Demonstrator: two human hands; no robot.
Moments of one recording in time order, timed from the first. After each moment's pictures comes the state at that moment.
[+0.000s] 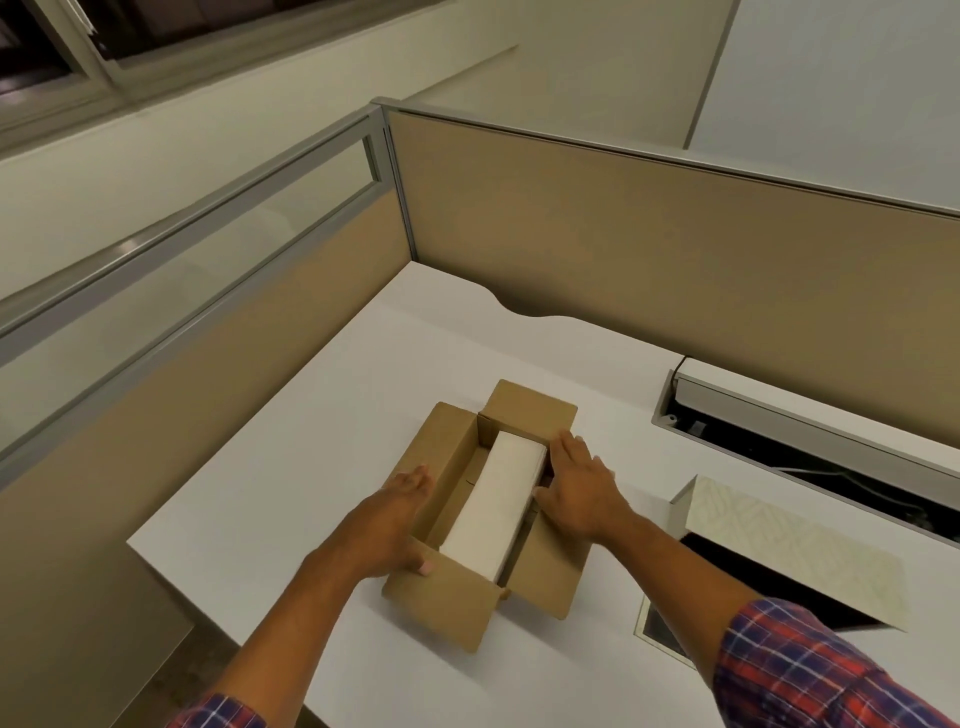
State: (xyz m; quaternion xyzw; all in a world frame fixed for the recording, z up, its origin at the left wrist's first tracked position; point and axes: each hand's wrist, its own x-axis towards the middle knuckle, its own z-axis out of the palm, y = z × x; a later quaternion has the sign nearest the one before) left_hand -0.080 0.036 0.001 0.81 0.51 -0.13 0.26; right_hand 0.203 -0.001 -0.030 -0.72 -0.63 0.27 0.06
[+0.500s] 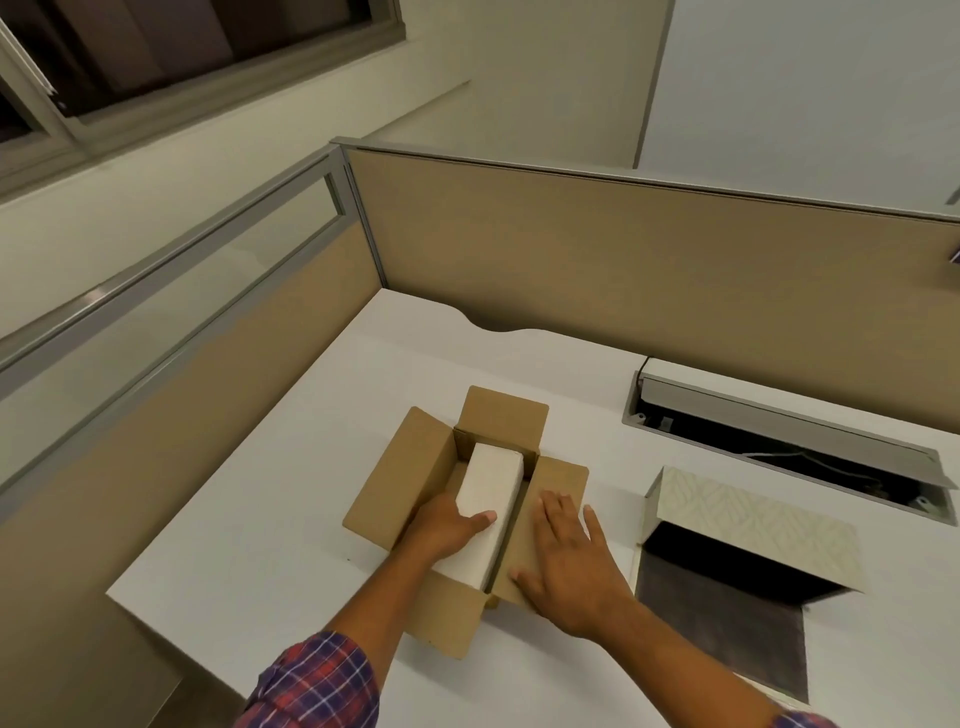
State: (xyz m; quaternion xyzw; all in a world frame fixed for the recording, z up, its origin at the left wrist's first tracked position) left_hand 0.010 0.037 -0.027 0.62 0.63 -0.06 0.46; right_hand 0.178 -0.096 -0.030 -0.71 -0.68 0.18 0.00
